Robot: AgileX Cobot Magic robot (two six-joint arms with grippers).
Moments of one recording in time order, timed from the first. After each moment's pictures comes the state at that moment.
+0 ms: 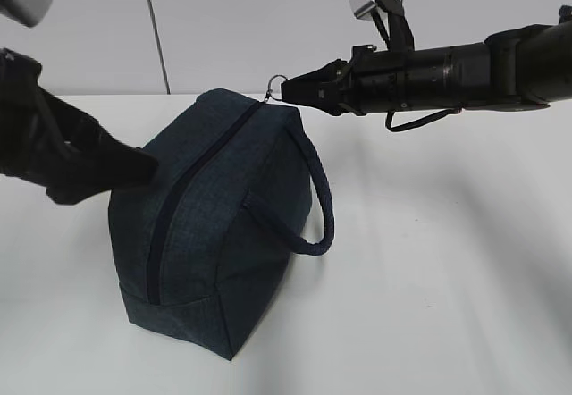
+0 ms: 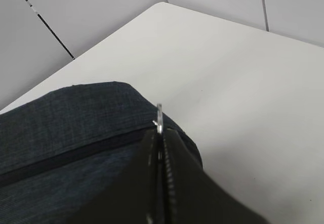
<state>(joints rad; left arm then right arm) -0.38 1.19 -0.84 -0.50 0.55 0.62 0.17 2.03 -1.33 1.75 0.90 -1.83</state>
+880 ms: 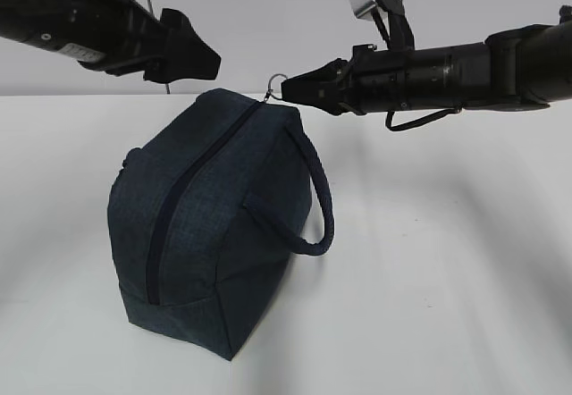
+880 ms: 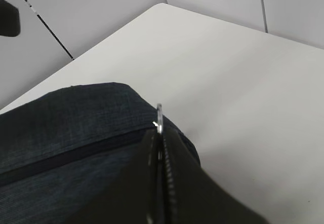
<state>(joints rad) -0.38 1.51 -1.19 -0.59 0.50 0.57 0.17 2.03 -1.33 1.76 0.90 -1.84</state>
